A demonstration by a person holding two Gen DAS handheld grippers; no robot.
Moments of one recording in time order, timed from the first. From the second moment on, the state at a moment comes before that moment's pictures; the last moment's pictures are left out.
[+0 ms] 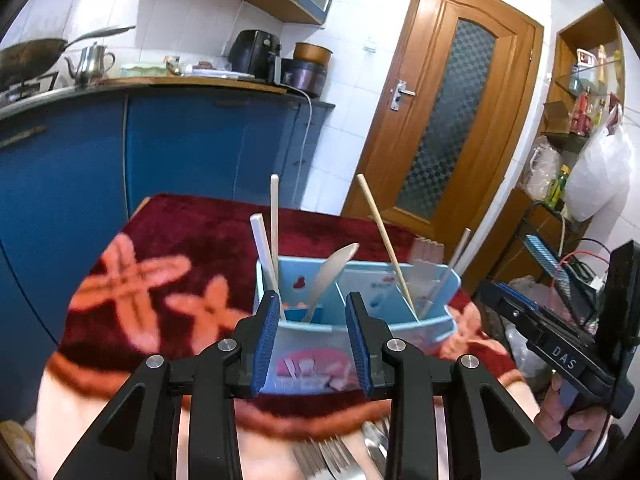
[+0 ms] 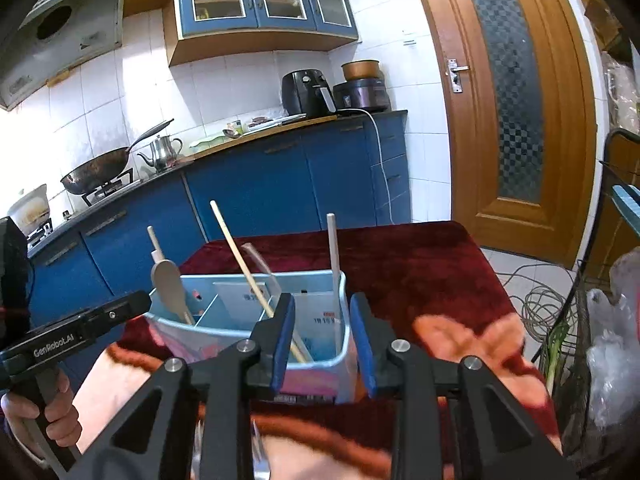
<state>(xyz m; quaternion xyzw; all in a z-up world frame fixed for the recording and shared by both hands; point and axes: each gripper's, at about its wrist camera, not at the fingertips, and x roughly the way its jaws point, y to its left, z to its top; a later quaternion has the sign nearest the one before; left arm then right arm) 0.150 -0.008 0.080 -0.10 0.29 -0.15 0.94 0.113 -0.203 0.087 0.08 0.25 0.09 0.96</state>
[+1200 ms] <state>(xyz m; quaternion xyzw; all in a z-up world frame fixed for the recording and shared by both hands) 0.085 -0.027 0.014 -0.03 0.44 -0.13 0.89 0.011 -0.217 0.033 0.13 0.35 0.09 0.92</state>
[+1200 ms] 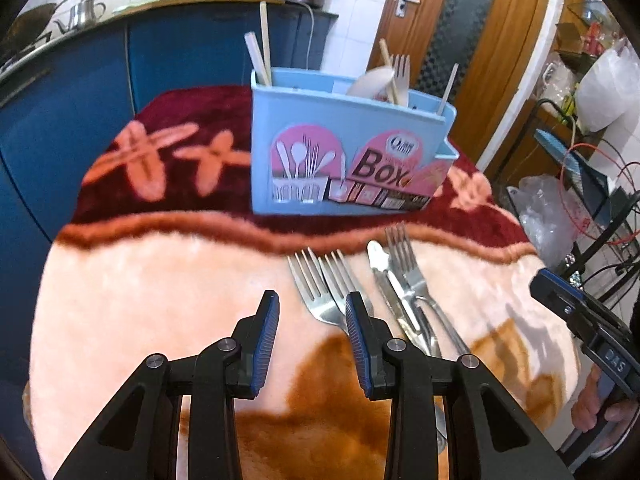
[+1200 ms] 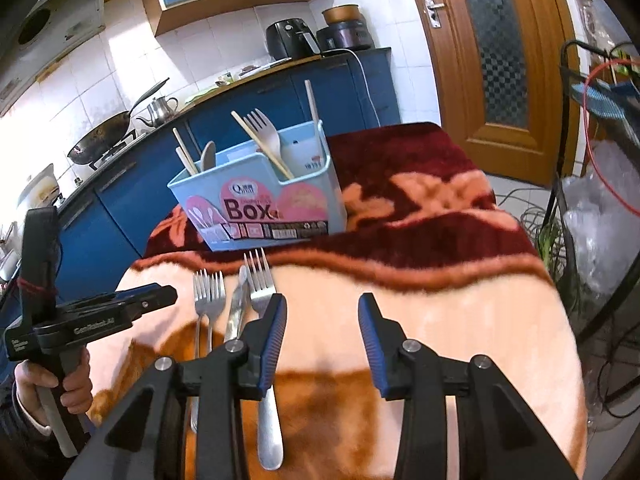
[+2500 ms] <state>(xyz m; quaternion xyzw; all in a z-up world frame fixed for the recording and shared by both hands) 0.110 -0.015 0.000 -0.06 0.41 -0.16 0.89 0.035 -0.213 0.015 0.09 0.38 0.11 0.91</state>
